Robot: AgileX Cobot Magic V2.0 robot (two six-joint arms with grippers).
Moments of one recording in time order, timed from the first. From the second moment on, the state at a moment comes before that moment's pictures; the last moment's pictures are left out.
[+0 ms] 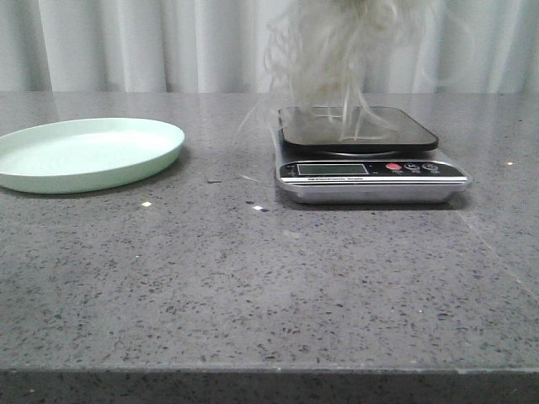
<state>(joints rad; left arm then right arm) -0.68 2.02 -2.14 -0.21 1.03 0.38 -0.05 -0.01 0.03 0.12 0.10 -0.08</state>
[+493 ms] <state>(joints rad) -0.68 2.12 -2.14 -0.21 1.07 0.38 -0.05 -0.01 0.03 0.12 0.10 -0.08</state>
